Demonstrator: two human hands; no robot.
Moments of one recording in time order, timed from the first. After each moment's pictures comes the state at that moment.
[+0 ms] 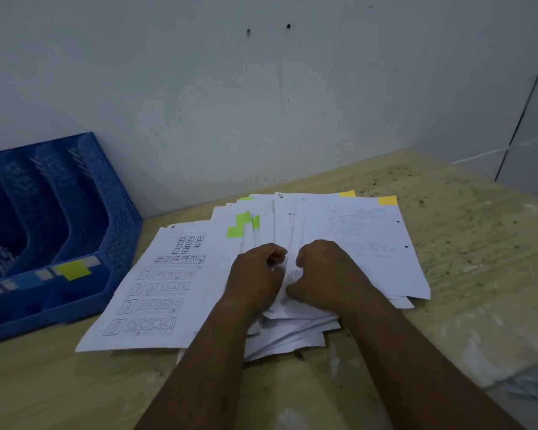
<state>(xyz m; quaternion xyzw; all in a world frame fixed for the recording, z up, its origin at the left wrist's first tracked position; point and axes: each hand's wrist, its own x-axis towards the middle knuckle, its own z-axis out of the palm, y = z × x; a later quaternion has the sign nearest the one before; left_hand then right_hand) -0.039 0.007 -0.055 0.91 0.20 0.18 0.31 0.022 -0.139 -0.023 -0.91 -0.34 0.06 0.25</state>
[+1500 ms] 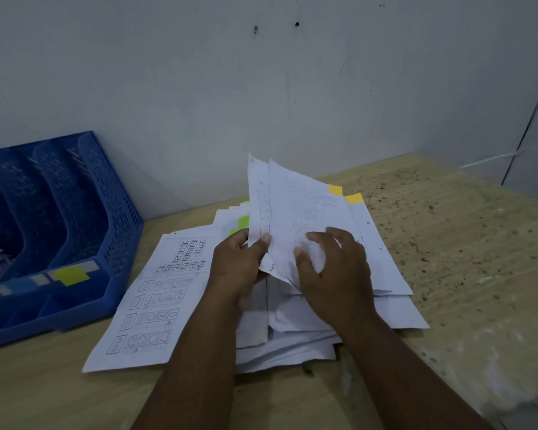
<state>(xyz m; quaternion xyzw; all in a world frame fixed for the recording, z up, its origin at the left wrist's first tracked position) -0.047 0.007 -0.002 0.62 0.28 0.23 0.69 0.023 -0.126 -0.052 -0.86 -0.24 -0.15 0.44</state>
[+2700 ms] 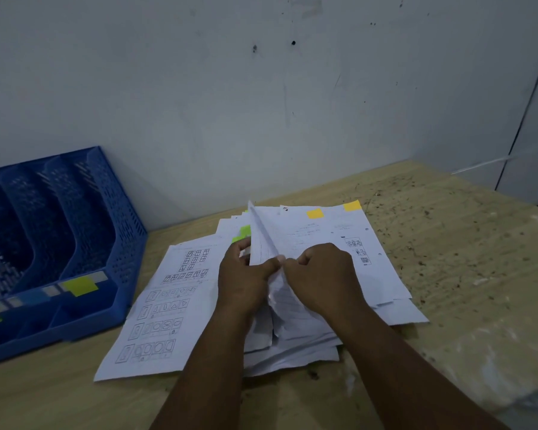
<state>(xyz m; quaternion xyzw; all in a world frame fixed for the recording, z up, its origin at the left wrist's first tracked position) -0.052 0.009 -0.016 0.69 0.31 0.27 0.59 0.004 -0.117 -0.005 -0.87 -0.21 0.01 0.44</state>
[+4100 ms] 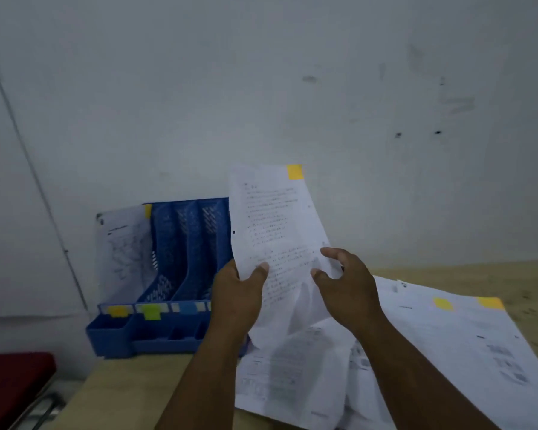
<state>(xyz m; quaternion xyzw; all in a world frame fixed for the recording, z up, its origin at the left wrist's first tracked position) -0.188 0.135 0.078 0.62 0.30 0.48 0.55 -0.043 0.035 0.067 -0.74 -0.35 0.02 0.57</state>
